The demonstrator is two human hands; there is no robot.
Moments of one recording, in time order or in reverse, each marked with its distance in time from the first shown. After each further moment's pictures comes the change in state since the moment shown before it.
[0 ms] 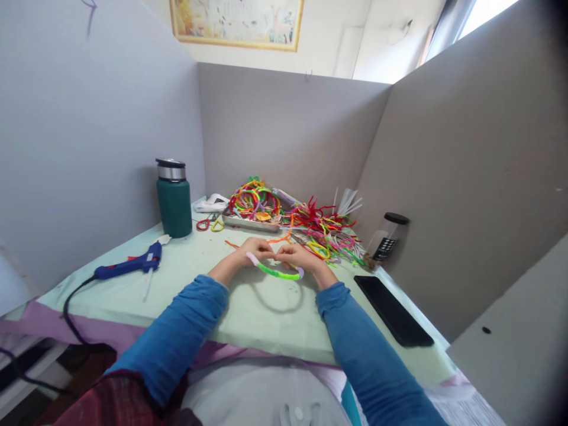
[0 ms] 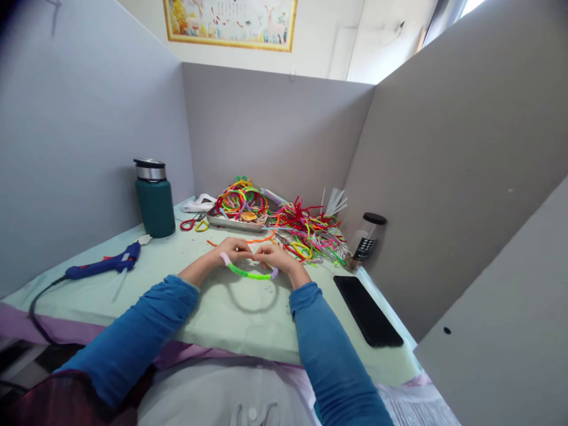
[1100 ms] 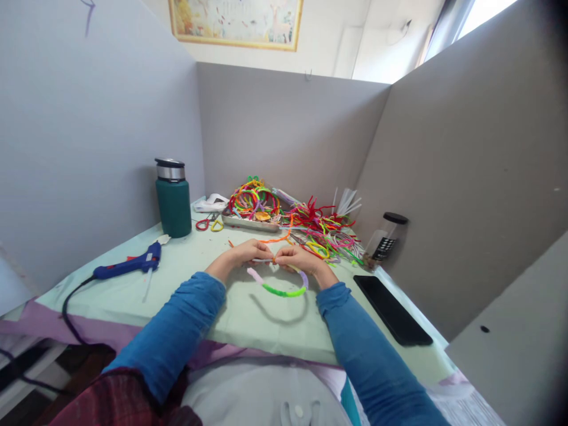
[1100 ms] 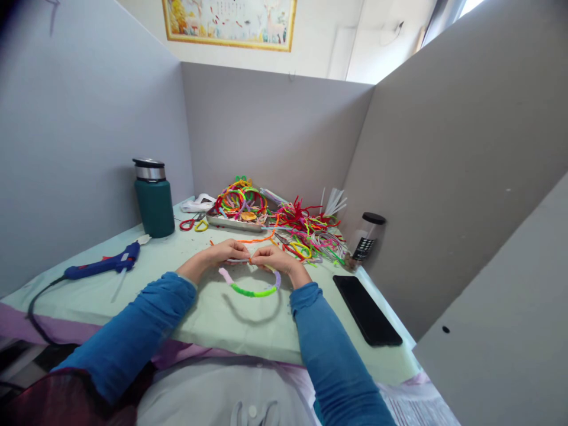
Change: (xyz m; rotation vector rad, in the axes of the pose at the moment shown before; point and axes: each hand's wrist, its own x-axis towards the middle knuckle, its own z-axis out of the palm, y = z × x) left_hand -0.009 0.015 -0.006 -0.594 -0.212 -0.374; right_hand -0.008 -0.004 -0.001 0.053 -0.151 -0.037
